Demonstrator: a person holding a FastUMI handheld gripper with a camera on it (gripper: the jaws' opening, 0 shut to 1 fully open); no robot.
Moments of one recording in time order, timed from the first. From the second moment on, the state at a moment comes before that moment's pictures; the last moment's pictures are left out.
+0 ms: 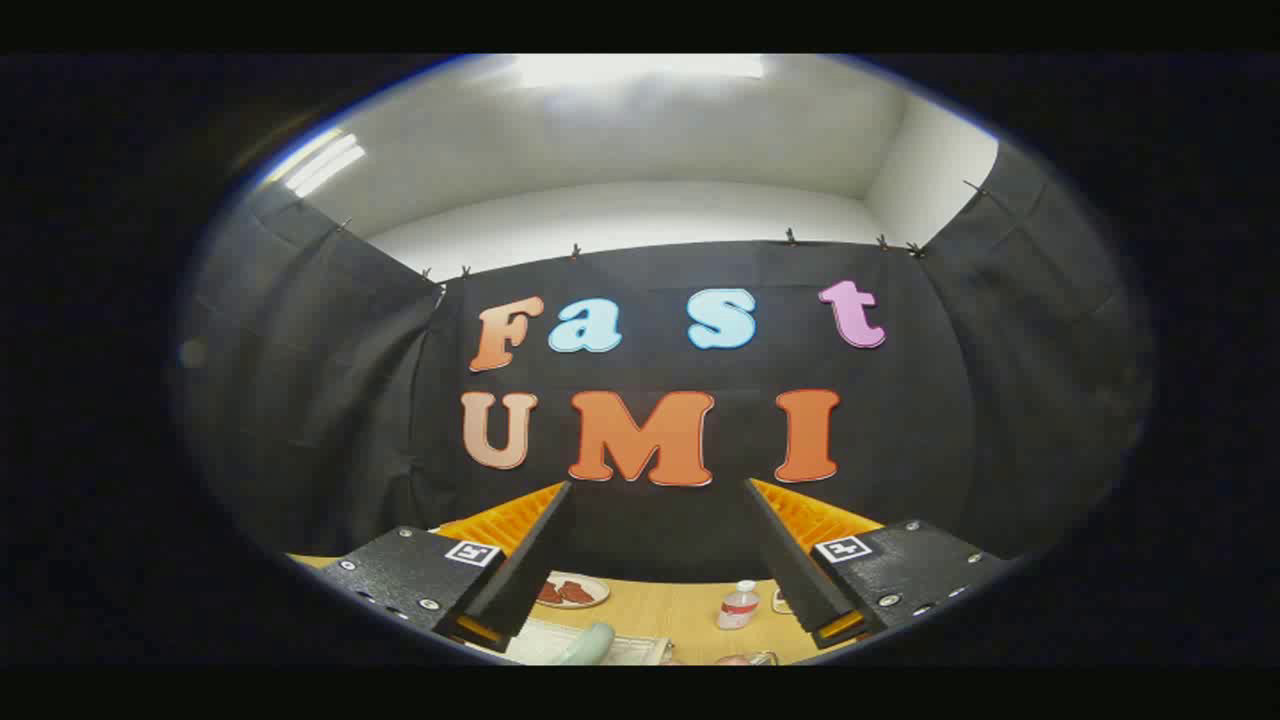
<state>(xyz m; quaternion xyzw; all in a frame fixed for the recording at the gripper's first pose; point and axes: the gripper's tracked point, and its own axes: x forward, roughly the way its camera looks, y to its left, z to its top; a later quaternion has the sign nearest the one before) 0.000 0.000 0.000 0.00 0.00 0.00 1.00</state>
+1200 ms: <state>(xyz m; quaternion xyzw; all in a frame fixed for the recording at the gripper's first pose) 0.045 0.019 -0.023 0.05 0.09 0.03 0.99</state>
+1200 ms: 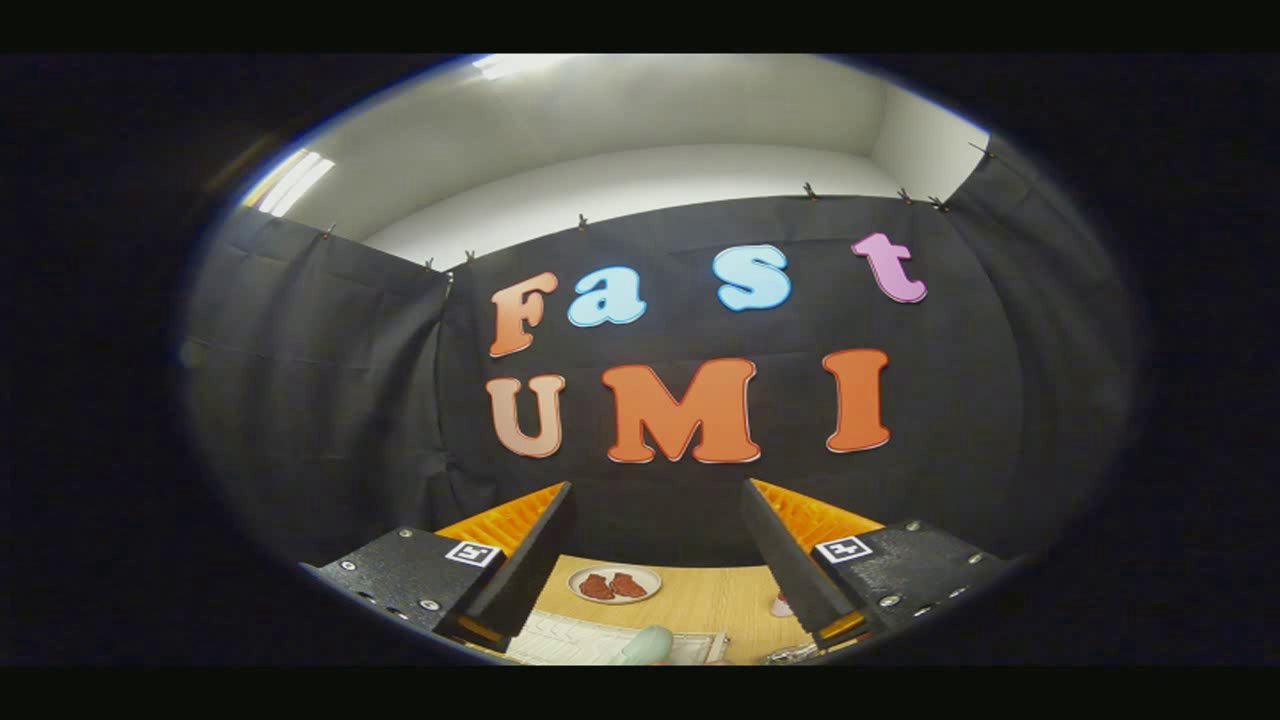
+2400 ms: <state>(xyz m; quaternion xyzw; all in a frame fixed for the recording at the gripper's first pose) -0.043 0.050 -0.291 0.07 0.60 0.04 0.80</state>
